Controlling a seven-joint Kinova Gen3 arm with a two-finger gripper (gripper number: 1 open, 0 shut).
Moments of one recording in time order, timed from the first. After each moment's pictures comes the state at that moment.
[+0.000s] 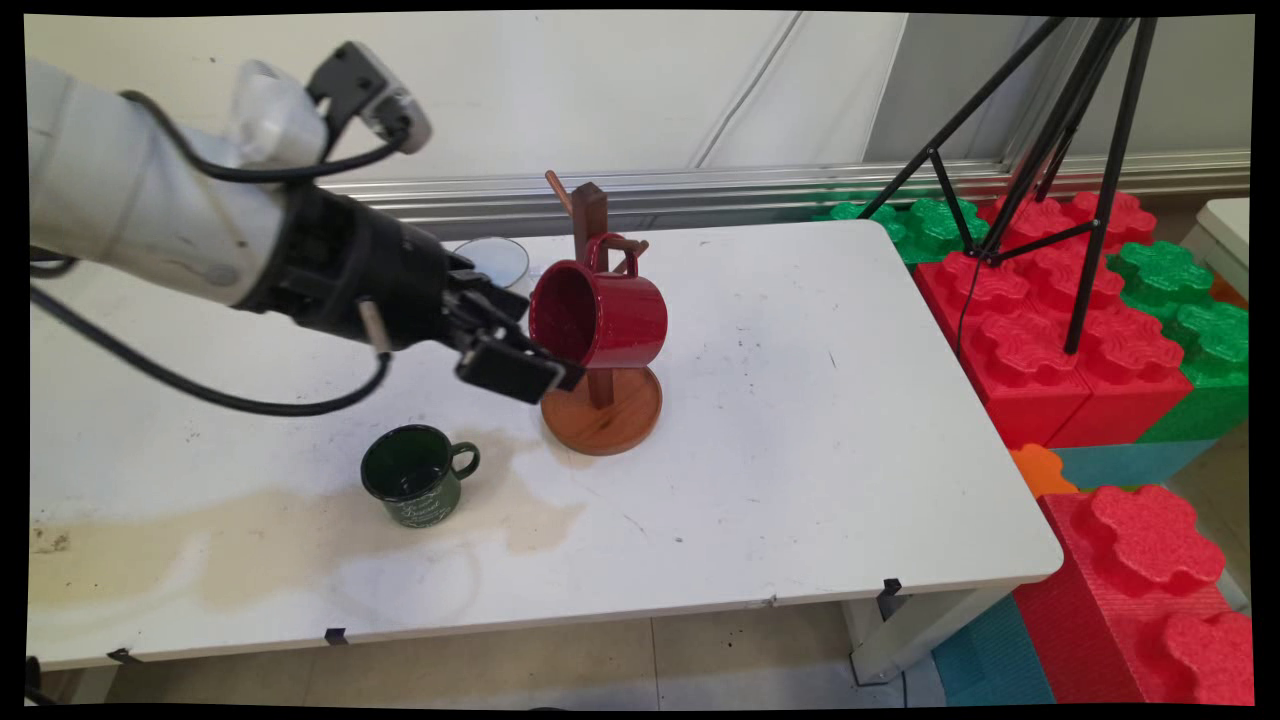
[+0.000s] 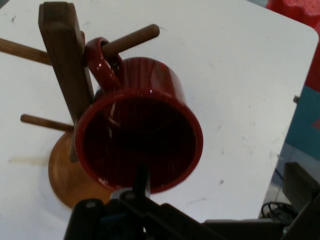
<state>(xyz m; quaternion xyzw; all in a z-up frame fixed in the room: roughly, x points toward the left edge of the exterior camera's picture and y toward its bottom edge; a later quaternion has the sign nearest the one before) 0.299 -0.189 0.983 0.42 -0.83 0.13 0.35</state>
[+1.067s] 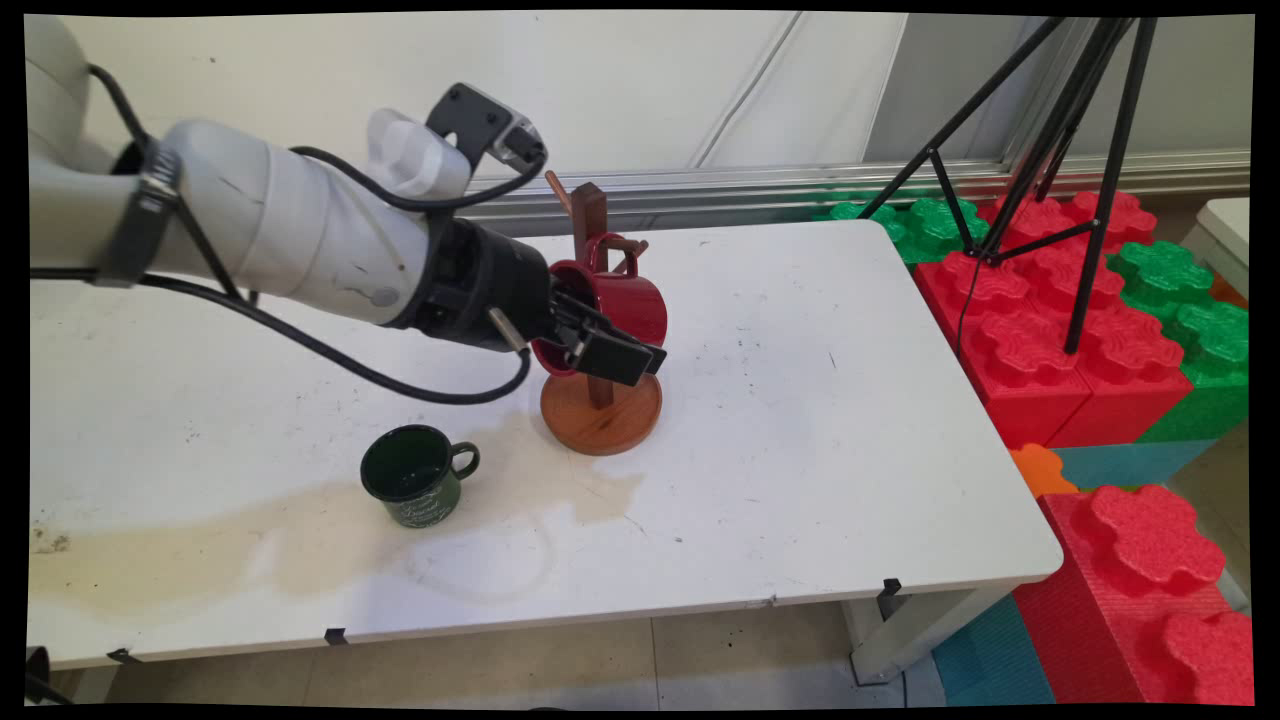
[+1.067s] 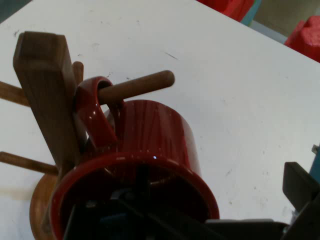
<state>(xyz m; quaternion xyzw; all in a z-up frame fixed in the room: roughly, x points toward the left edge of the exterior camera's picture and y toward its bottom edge) 0.258 -0.227 0.944 0.45 -0.80 0.14 0.38</state>
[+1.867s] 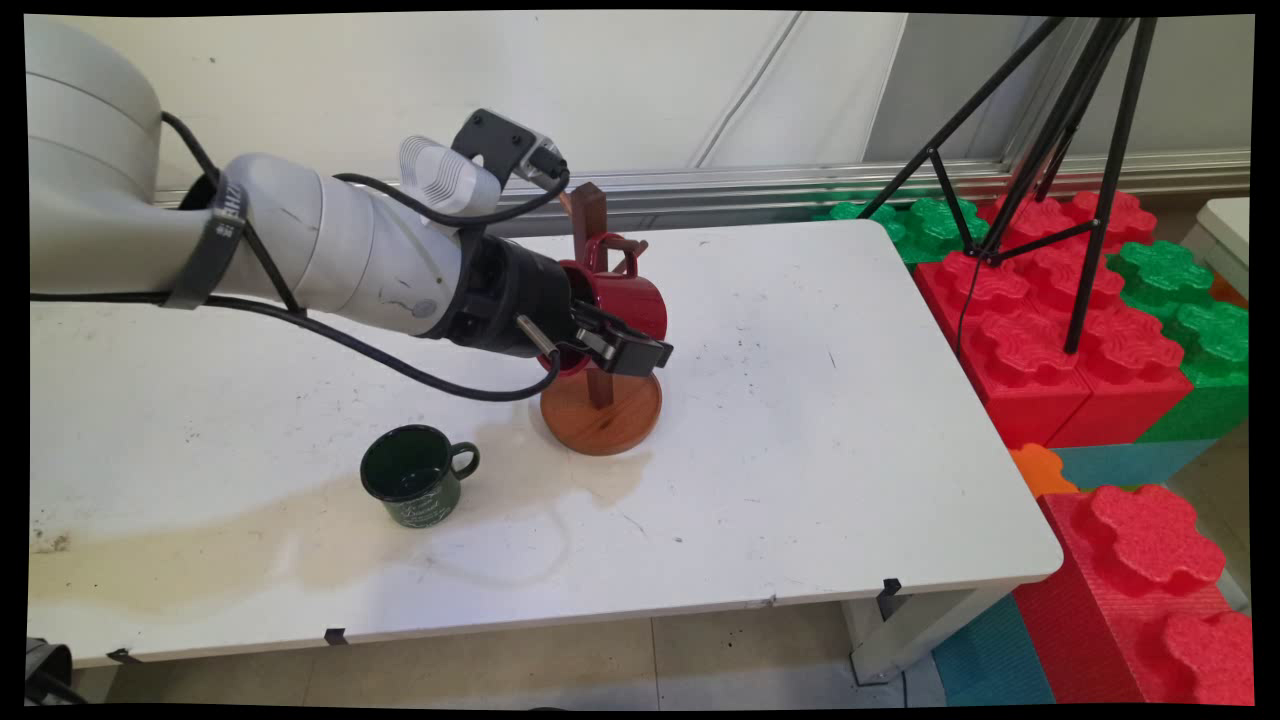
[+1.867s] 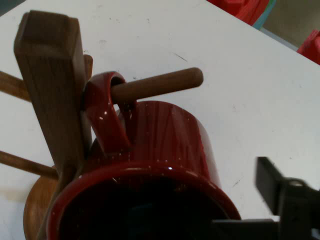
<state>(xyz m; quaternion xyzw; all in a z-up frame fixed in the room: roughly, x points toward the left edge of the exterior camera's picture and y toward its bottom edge) 0.252 -0.241 0.921 0.47 -0.78 0.14 0.38</state>
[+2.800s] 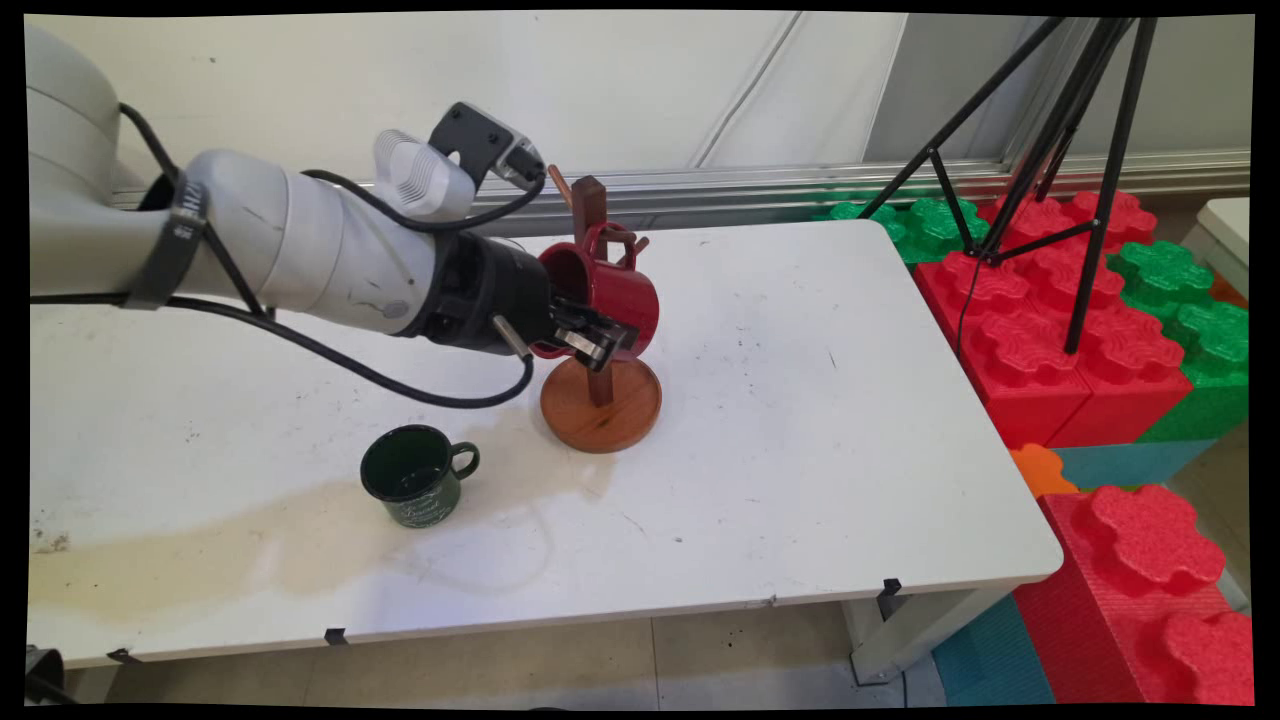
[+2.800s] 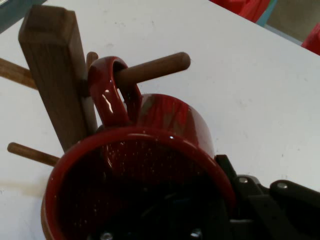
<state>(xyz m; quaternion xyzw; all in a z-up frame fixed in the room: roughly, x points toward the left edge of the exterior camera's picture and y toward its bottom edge) 0.262 -0.232 0.926 0.46 -0.79 0.16 0.38</state>
